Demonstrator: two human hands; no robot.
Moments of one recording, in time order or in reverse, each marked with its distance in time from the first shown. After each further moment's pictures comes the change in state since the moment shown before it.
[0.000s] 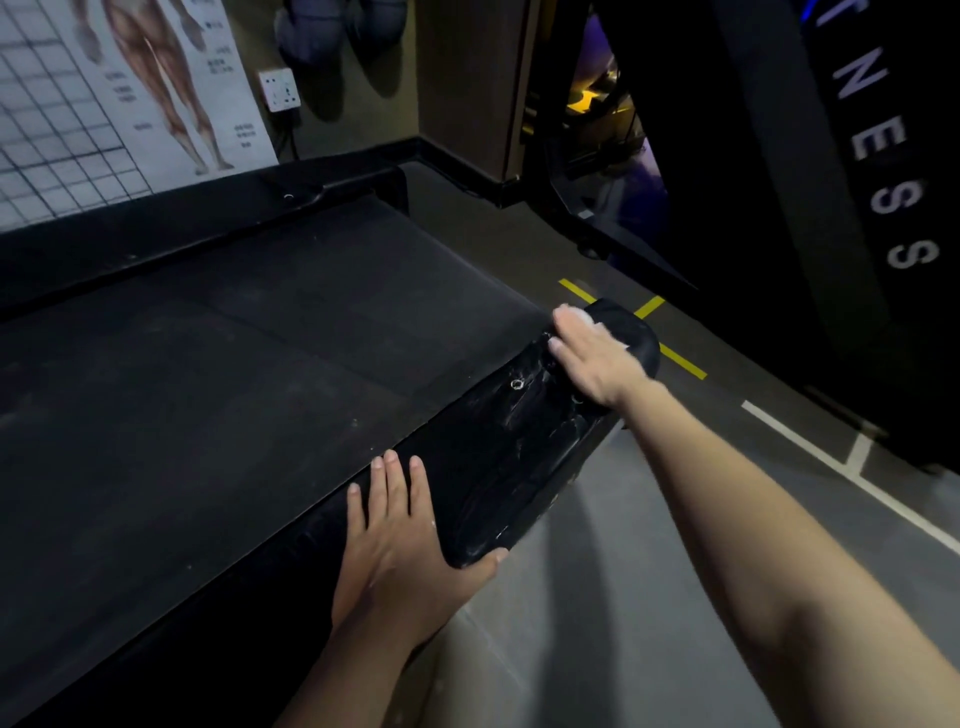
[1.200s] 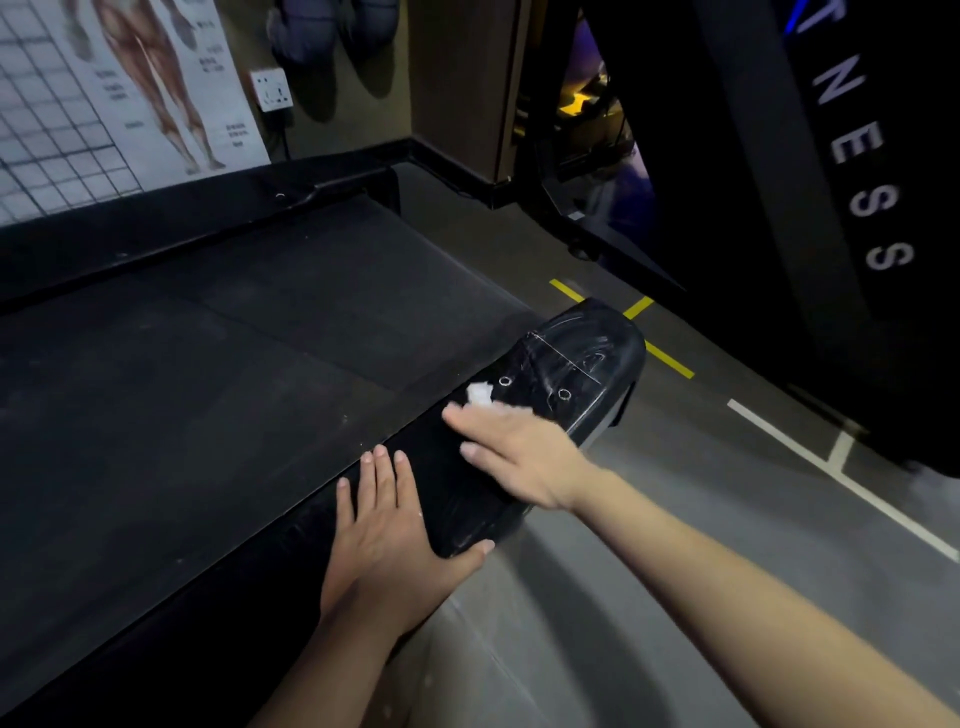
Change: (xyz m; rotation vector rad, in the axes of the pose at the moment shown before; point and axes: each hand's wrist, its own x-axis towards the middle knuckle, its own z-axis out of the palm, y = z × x) left_hand -0.001 0.003 -0.002 -0.033 0.015 -0.026; right_hand -0.103 -0.096 0.022 0.065 -0.132 -0.413
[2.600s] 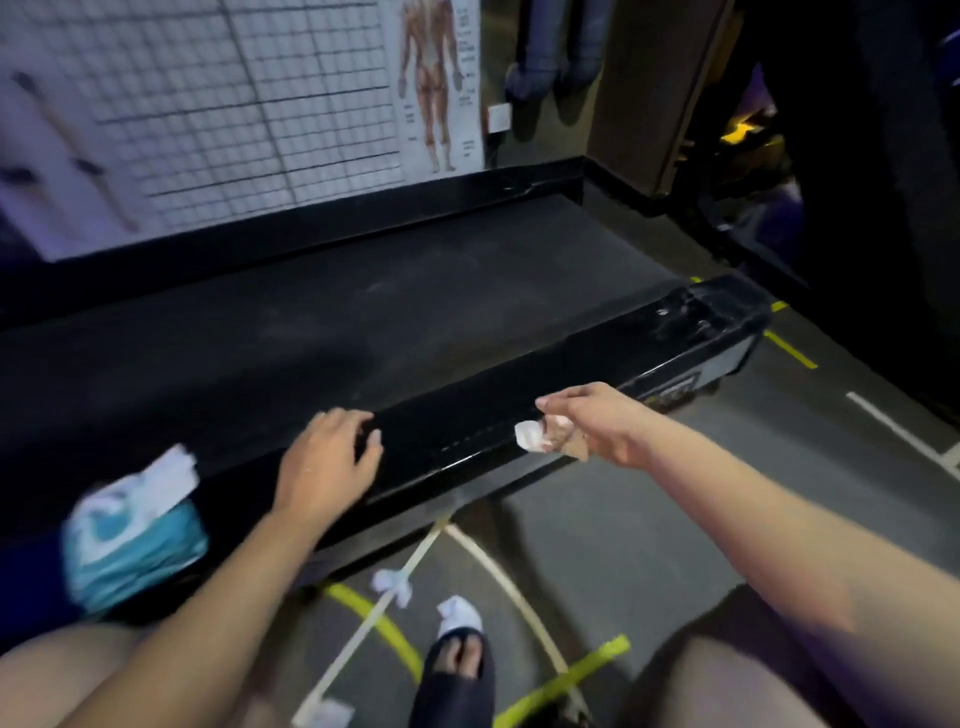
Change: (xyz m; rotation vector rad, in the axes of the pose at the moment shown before) left_hand -0.322 -0.254 -0.140 -0.019 0.465 -0.124; right_hand -0.121 -0.354 -0.019 1.096 -0.083 0.737
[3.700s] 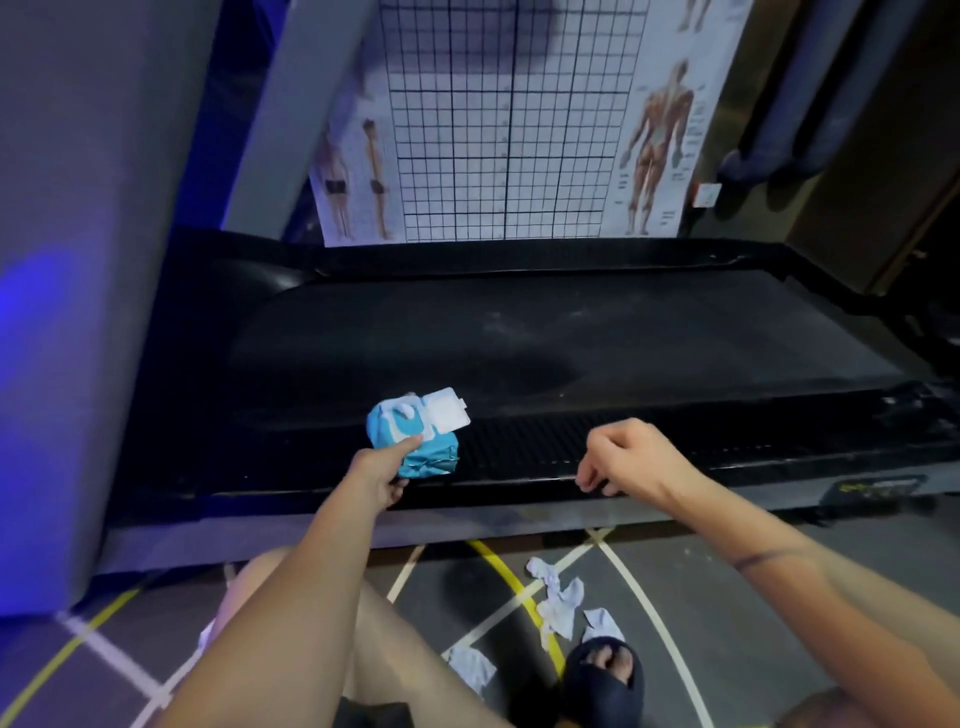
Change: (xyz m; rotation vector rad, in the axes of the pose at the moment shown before) left_hand -0.118 -0.179 -0.083 -1.092 -0.022 -1.327; right_hand -0.116 0.007 0.214 -0.723 -0.222 -0.550
